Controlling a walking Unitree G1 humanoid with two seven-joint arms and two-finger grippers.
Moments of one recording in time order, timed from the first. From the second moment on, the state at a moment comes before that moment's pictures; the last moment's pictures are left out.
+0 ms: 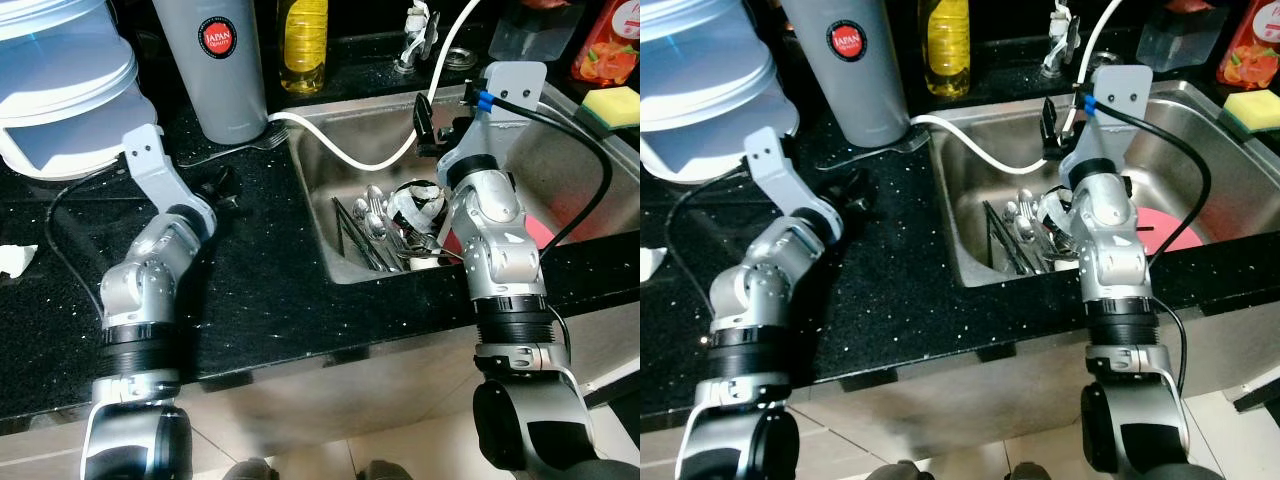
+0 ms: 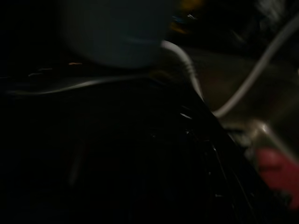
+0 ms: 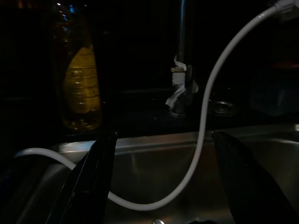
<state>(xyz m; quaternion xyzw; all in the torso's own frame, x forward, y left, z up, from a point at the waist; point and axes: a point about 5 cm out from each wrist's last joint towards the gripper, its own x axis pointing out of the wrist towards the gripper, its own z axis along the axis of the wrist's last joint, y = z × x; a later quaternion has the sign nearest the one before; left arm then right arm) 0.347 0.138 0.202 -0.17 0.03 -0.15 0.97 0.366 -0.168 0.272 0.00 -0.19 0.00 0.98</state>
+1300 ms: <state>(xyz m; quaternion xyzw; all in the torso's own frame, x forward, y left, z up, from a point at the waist) 0.310 0.296 0.196 -0.05 0.04 0.20 0.98 0.316 -0.082 0.261 -0.06 -0.16 0.48 0.86</state>
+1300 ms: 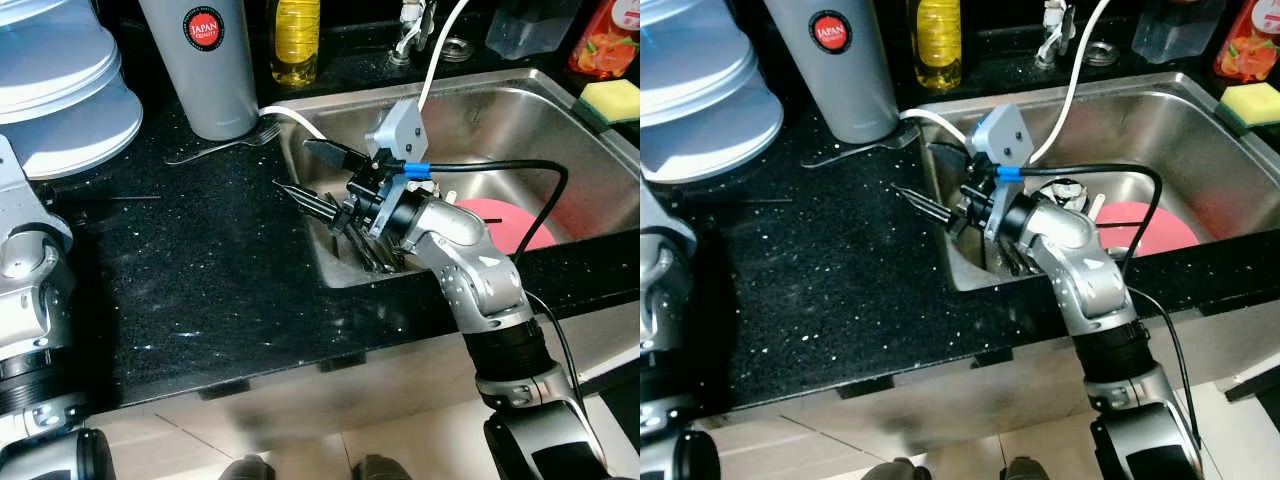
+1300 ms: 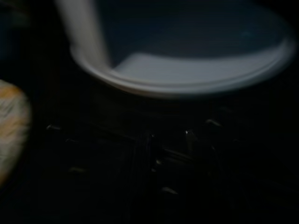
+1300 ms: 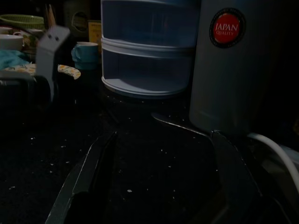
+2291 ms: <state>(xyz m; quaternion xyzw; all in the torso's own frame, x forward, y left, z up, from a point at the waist) 0.319 0.266 0.212 0.06 0.05 0.08 0.99 0.306 -0.078 0.268 -0.03 -0.18 0.51 0.84</state>
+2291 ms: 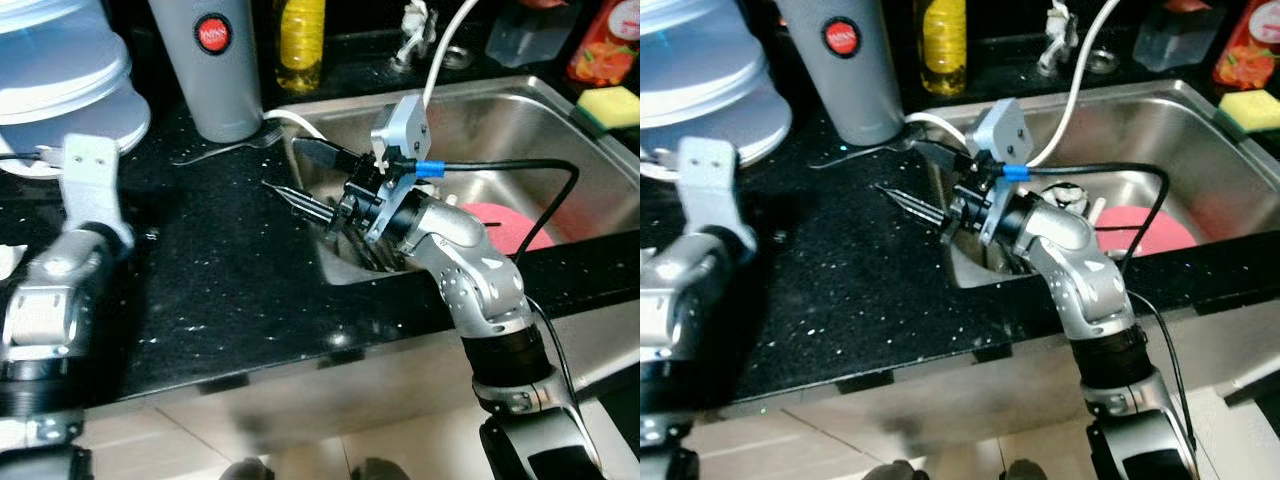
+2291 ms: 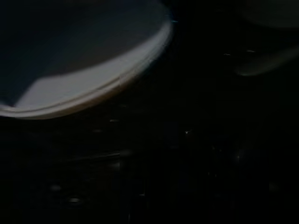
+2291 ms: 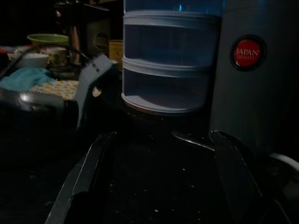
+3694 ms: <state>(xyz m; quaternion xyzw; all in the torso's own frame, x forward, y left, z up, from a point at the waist) 0.326 0.216 0.207 -0.09 0.08 -0.11 0.99 0.326 -0.084 0.268 -0.03 -0.16 0.44 0.88</state>
